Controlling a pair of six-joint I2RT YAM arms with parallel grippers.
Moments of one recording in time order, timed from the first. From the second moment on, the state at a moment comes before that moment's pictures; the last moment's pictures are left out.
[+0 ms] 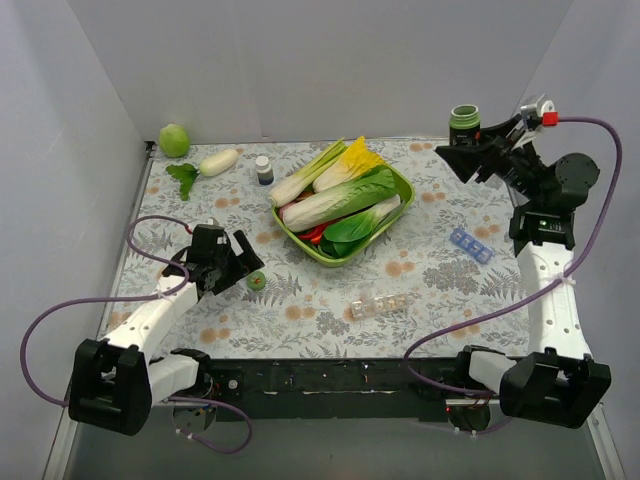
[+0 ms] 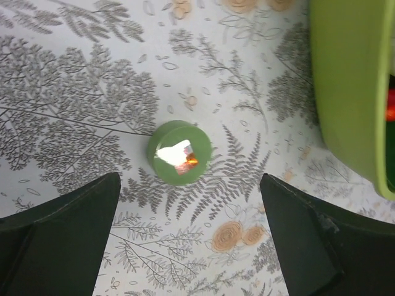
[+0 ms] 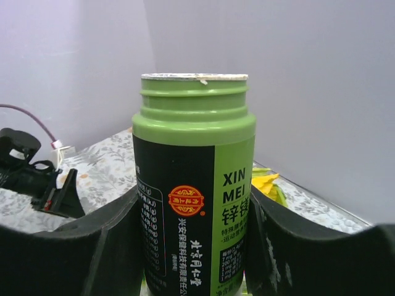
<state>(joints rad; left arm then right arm) -0.24 1.13 0.60 -0.38 0.02 -0.77 -0.10 1.12 1.14 0.33 -1.01 0.36</state>
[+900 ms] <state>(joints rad) -0.24 0.83 0.60 -0.23 0.53 -0.40 -0.13 1.26 1.33 1.17 -0.95 1.06</state>
